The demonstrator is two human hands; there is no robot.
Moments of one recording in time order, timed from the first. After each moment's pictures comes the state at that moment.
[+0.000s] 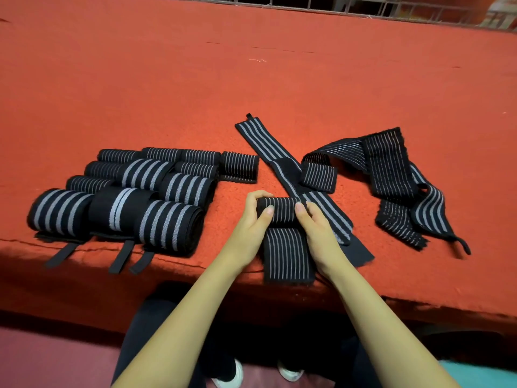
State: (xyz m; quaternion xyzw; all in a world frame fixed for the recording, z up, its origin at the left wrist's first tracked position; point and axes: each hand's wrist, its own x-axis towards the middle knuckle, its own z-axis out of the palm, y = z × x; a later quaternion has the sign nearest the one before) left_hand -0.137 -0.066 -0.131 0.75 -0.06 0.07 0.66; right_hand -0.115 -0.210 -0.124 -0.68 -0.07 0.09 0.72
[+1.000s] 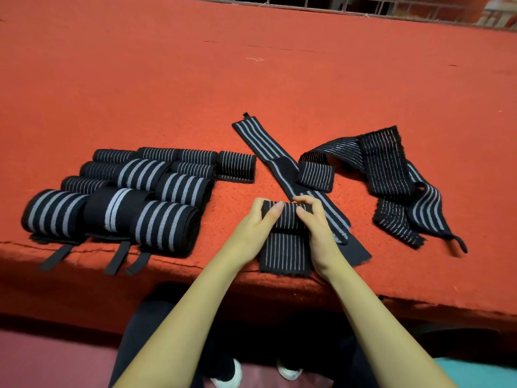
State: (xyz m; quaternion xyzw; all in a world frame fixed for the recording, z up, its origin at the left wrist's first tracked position) left_hand -0.132 -0.071 -0.128 0.79 -0.02 0.01 0.62; right_hand -0.117 -0.214 -0.126 -0.65 -0.09 0.08 0.75
